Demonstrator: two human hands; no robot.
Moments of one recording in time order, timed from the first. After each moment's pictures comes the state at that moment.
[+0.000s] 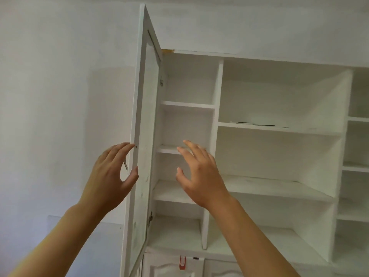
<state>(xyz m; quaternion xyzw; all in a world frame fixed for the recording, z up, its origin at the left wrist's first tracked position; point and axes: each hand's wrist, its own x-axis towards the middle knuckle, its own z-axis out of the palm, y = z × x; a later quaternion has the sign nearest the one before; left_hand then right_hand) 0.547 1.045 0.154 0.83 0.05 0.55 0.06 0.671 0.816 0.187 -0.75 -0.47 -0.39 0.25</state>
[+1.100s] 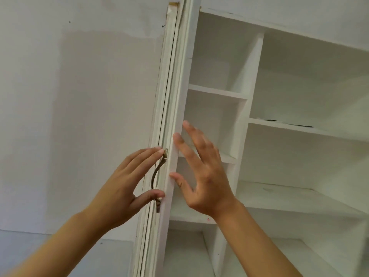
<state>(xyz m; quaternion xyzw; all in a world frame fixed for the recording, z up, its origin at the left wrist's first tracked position) 0.734 1.239 0.132 0.84 -0.17 0.51 0.11 0.818 1.021 0.186 -0.63 -0.55 -0.50 0.22</state>
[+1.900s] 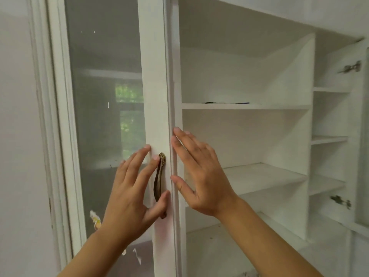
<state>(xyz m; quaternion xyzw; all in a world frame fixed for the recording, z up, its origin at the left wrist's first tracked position) 0.927 1.077 0.134 0.78 -0.25 0.56 0.14 0.963 0.865 0.176 -0.71 -0.44 -0.52 0.18</state>
